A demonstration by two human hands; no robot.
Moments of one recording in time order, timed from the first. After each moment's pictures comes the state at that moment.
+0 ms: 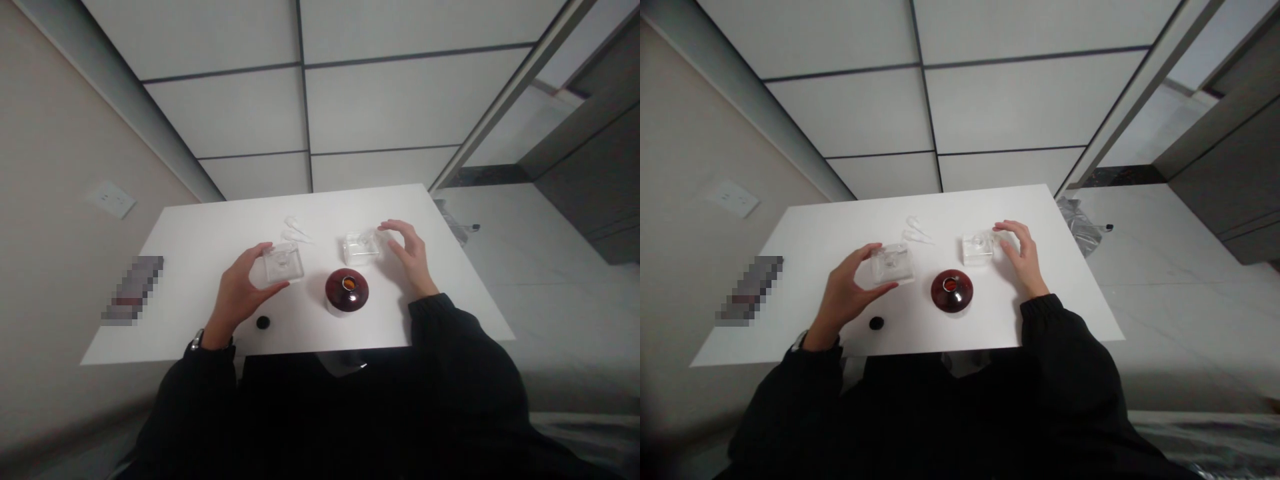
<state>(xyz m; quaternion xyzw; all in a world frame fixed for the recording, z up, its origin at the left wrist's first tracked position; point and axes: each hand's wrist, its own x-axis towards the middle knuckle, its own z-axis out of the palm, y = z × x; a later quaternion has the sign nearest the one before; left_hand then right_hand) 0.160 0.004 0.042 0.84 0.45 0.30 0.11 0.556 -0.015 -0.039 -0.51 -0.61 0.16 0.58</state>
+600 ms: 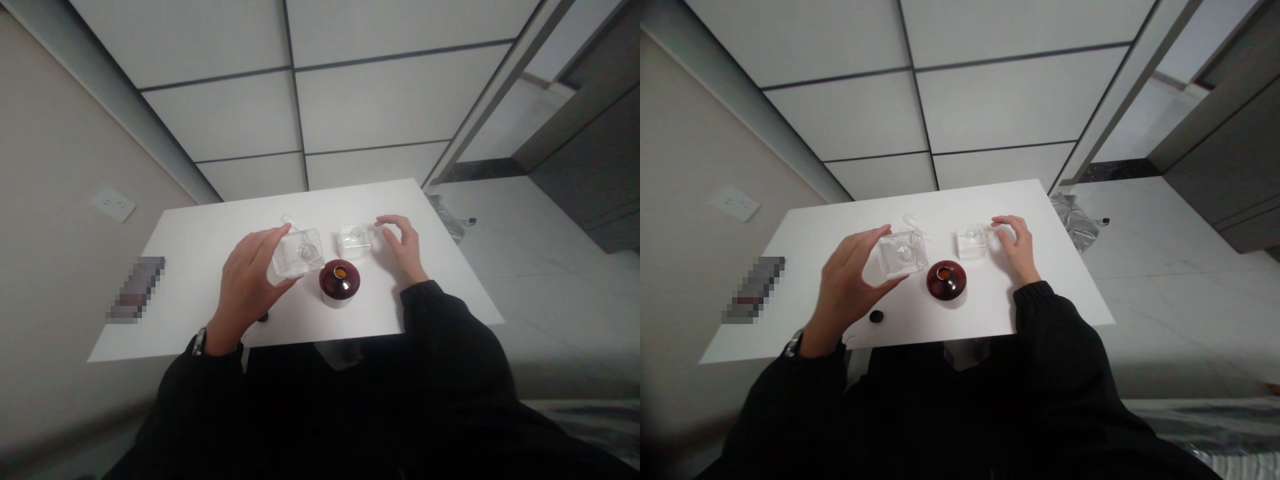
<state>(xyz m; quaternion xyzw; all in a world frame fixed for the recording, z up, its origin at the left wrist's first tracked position) 0.207 -0.023 0.103 0.89 0.35 0.29 -0.05 0.558 -0.013 -0.040 -0.55 -0.59 0.11 0.58</state>
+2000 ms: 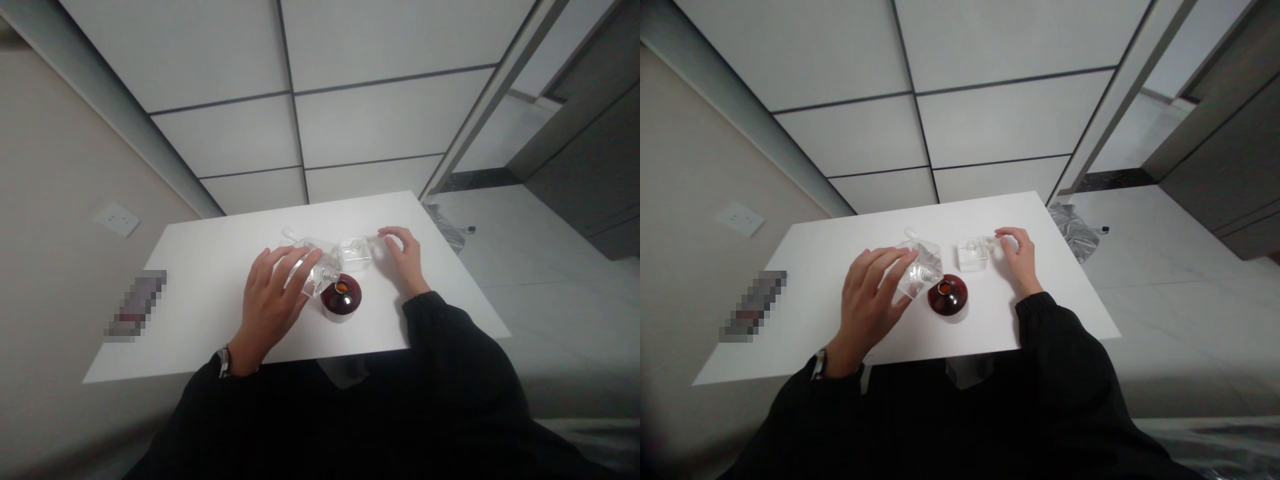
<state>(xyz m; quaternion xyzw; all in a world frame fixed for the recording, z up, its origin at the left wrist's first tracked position) 0.237 -0.034 0.094 0.87 0.28 0.33 -0.21 0.565 0.000 -0.054 -0.57 -0.55 0.09 0.60</state>
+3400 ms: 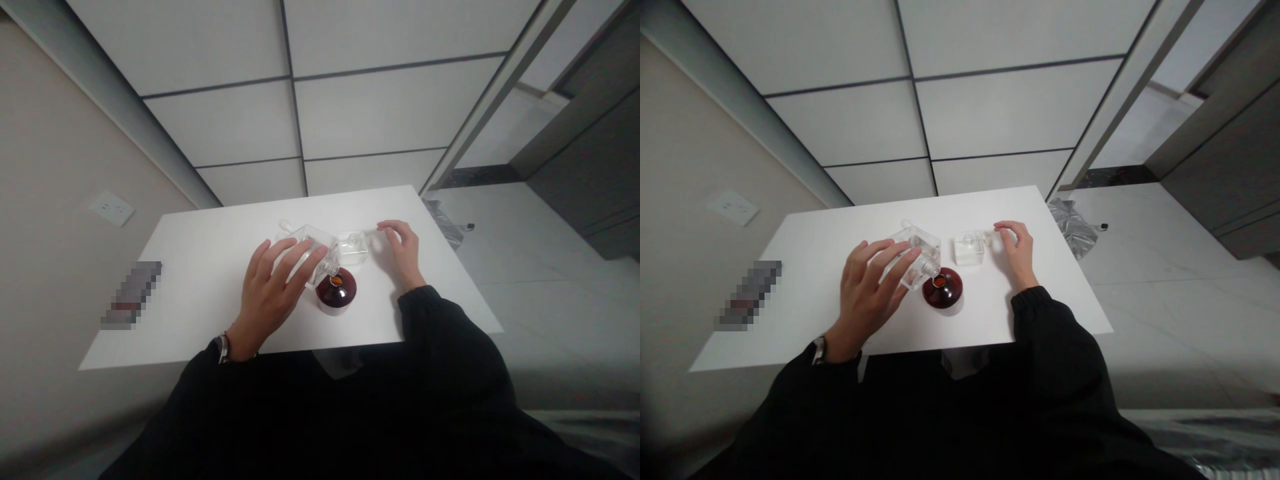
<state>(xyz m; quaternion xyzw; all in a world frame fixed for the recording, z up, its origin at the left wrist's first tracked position) 0.240 -0.033 0.089 0.87 0.25 0.33 -0.25 0.562 0.001 -0.049 -0.58 -0.53 0.10 0.61</state>
